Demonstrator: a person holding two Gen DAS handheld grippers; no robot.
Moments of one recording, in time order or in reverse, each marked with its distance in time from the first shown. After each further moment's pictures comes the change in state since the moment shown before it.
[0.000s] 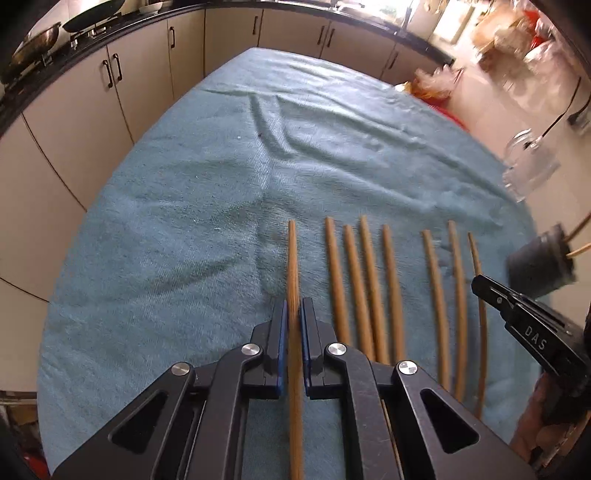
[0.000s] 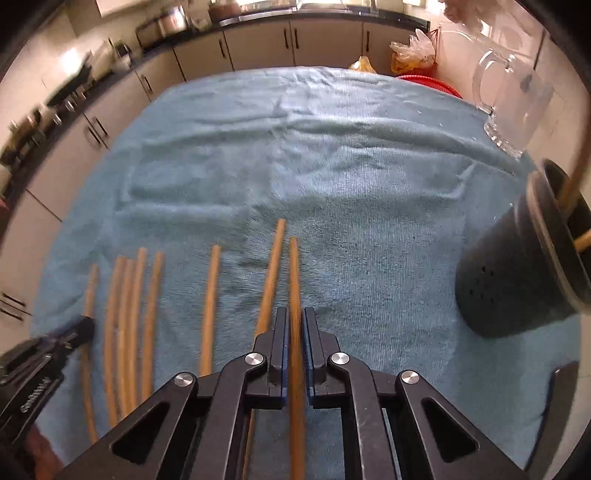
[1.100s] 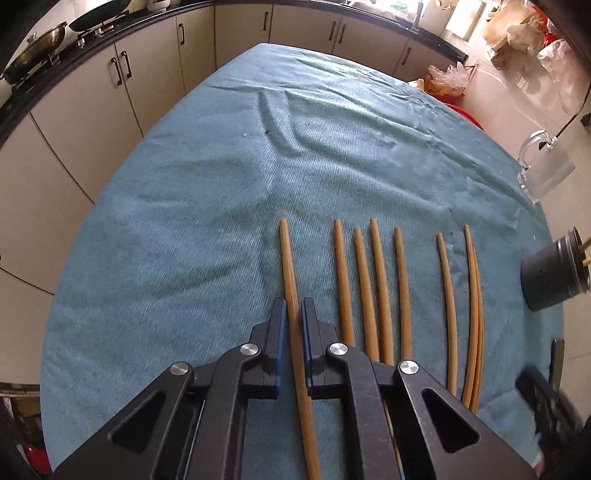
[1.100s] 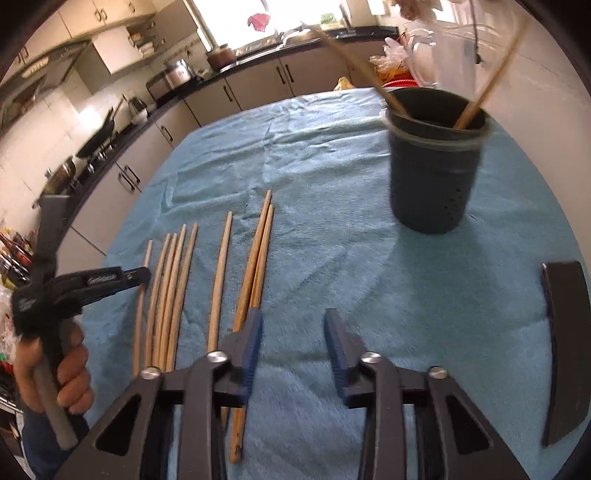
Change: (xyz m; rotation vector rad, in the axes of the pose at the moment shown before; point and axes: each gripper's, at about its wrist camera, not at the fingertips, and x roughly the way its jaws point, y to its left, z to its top) left arm 0.011 -0.003 0.002 -0.012 0.030 0.065; right arm -0.064 -0.039 -0.078 0.113 -0.113 0.134
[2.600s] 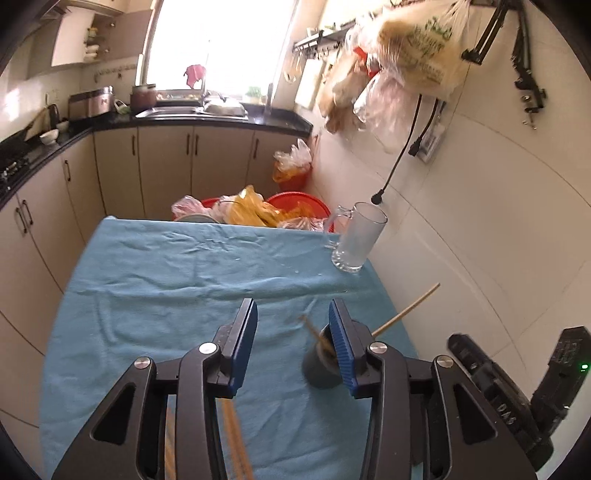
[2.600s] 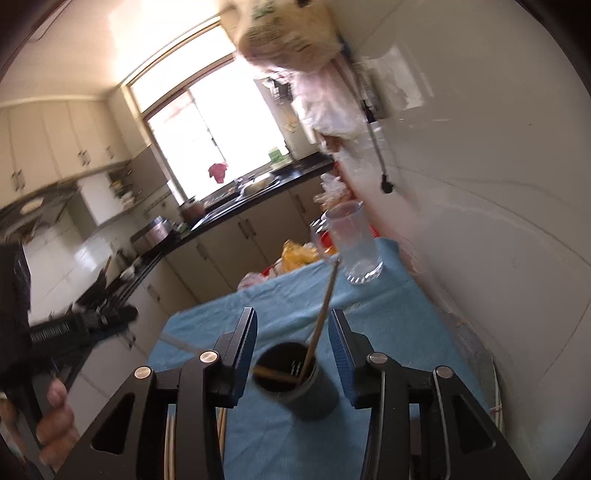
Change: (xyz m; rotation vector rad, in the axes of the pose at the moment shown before) left arm -0.179 -0.188 0.047 0.292 -0.368 -0.348; right arm -0.177 -0.106 0.057 0.186 -0.554 -0.023
